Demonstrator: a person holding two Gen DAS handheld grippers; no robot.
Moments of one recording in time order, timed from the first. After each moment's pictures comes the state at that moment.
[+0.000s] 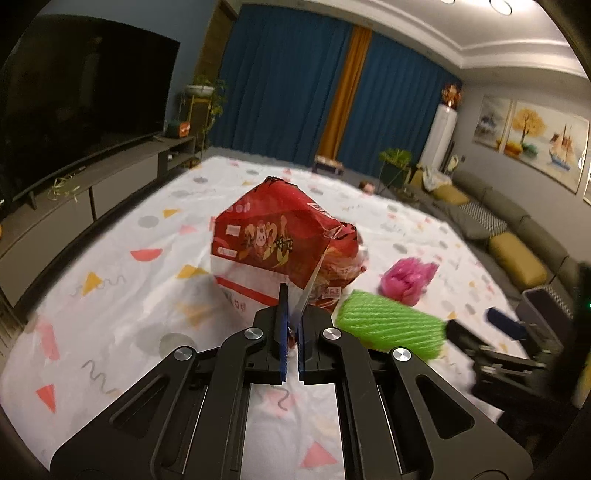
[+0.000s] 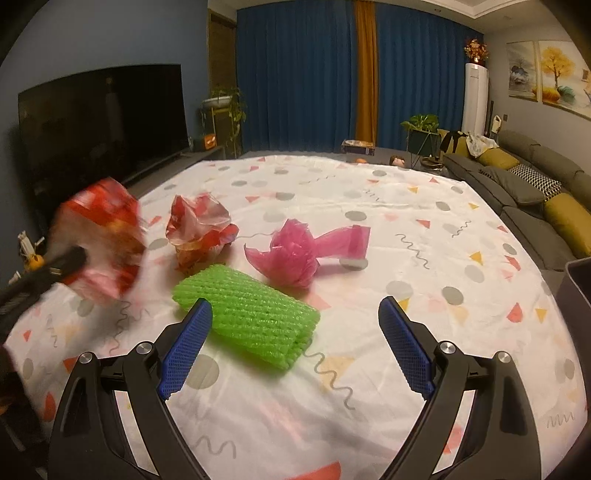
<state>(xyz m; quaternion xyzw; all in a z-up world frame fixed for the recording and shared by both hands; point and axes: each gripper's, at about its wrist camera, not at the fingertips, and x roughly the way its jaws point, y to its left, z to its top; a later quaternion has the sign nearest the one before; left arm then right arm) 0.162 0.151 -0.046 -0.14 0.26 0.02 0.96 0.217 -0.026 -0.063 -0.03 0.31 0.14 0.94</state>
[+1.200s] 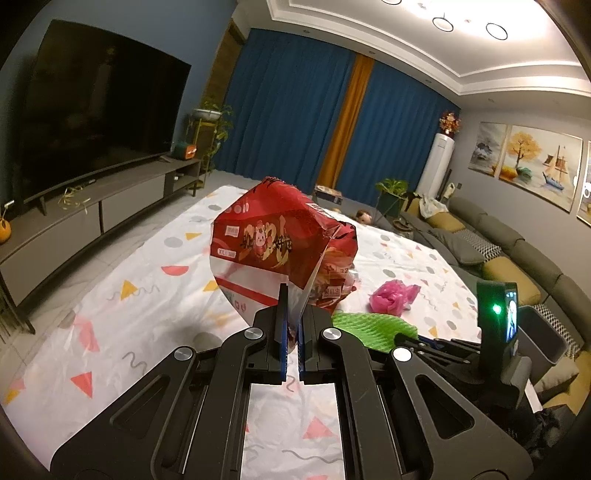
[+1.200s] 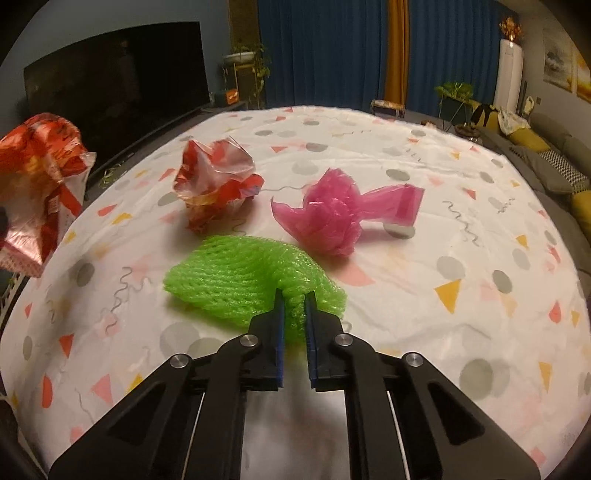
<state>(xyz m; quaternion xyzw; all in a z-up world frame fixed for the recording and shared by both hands) 0.115 0.160 -0.024 -0.15 0.21 0.03 0.97 0.237 -0.010 -0.090 -0.06 0.38 0.19 0.90</state>
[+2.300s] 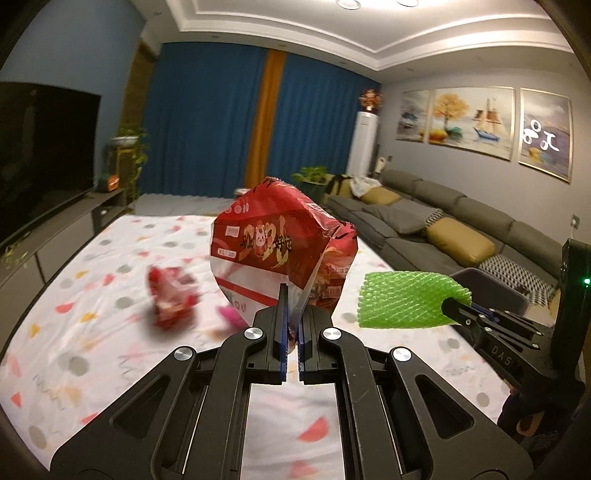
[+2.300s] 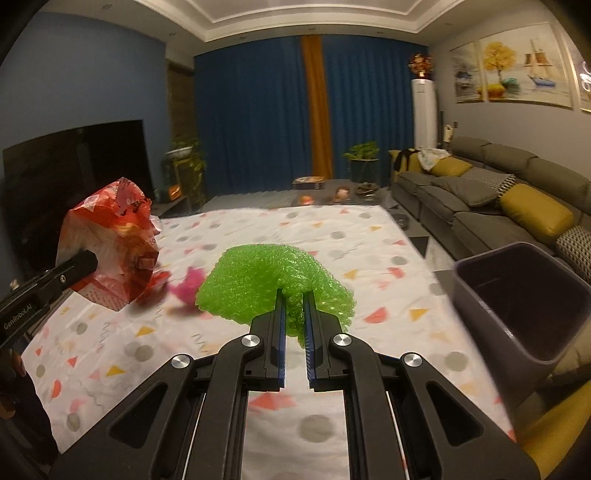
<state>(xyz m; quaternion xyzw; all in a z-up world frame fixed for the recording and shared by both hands) 0.136 0.003 0.015 -0.07 0.19 -0.11 0.97 0.142 -0.186 -0.001 0.03 0.23 0.08 0.97</state>
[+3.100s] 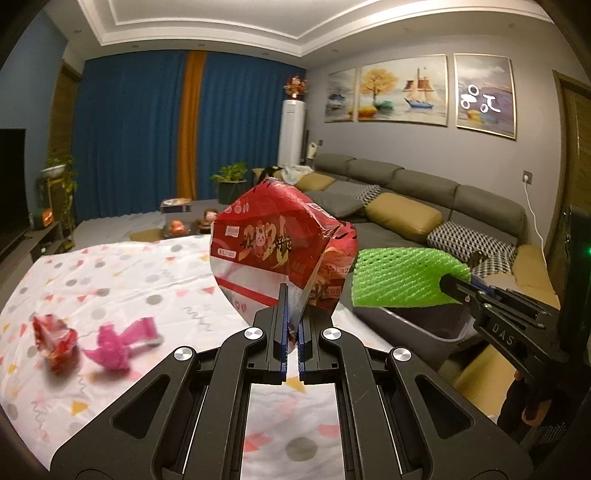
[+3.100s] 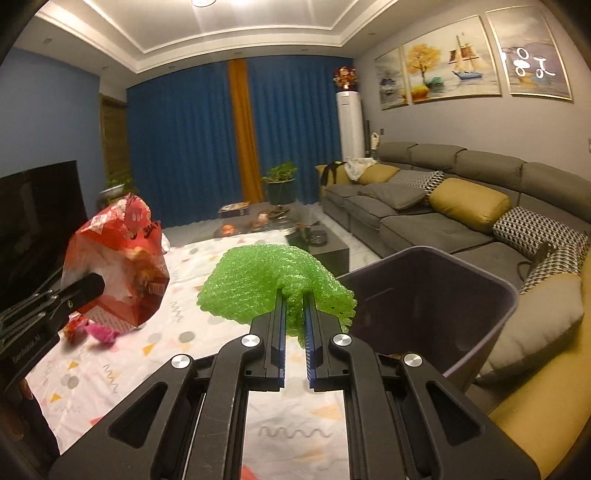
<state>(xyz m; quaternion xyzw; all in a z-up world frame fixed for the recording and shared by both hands) 0.170 -0.153 0.024 0.00 0.19 -0.23 0.95 0.125 -0.310 0.014 0.07 0.19 -0.06 0.98</state>
